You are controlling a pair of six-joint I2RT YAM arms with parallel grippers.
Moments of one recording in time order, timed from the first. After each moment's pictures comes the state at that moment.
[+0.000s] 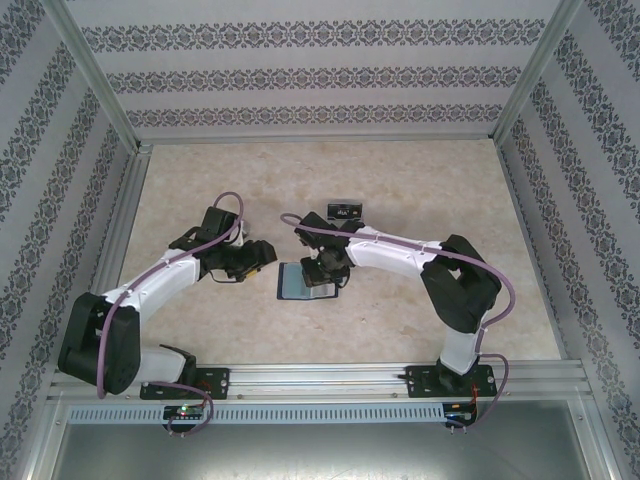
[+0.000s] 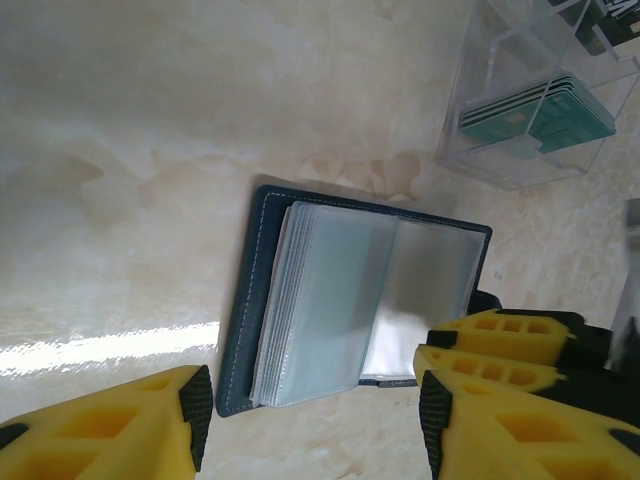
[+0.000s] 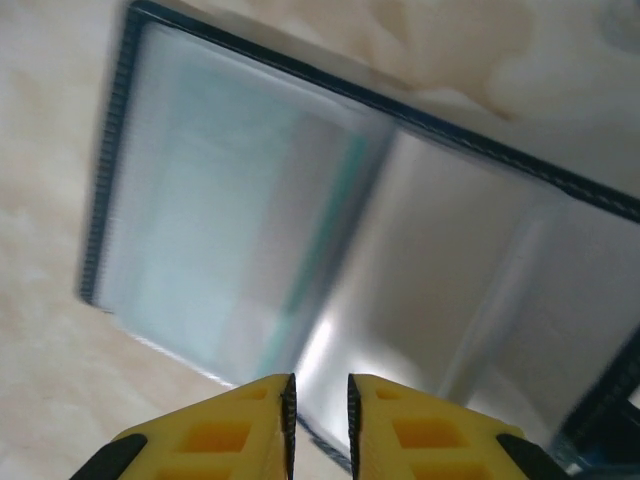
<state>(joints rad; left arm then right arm) -0.29 1.34 0.76 -0.43 0.48 -0.75 0.83 1.83 1.23 -0.70 -0.15 0.57</state>
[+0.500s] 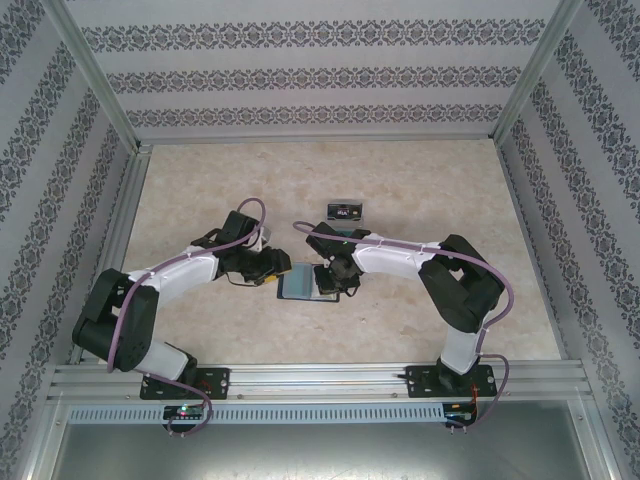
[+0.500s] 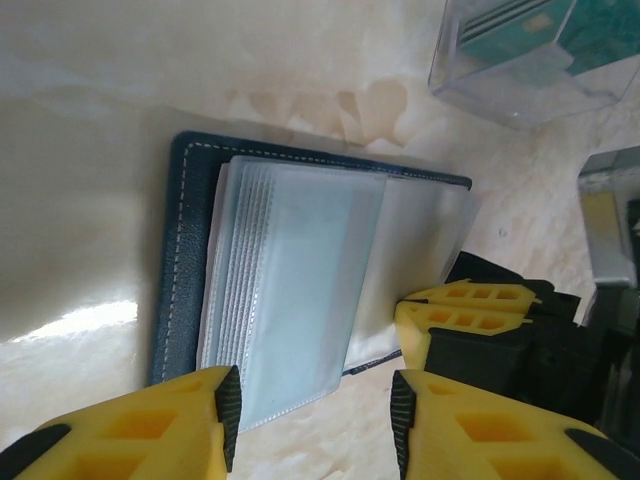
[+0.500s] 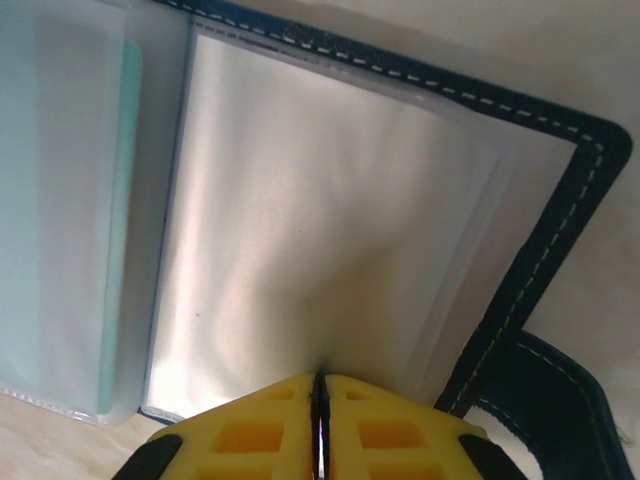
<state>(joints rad) -0.40 1.49 0.77 -0.32 0.53 -0.78 0.81 1.82 1.10 -0.64 -0.13 0.63</state>
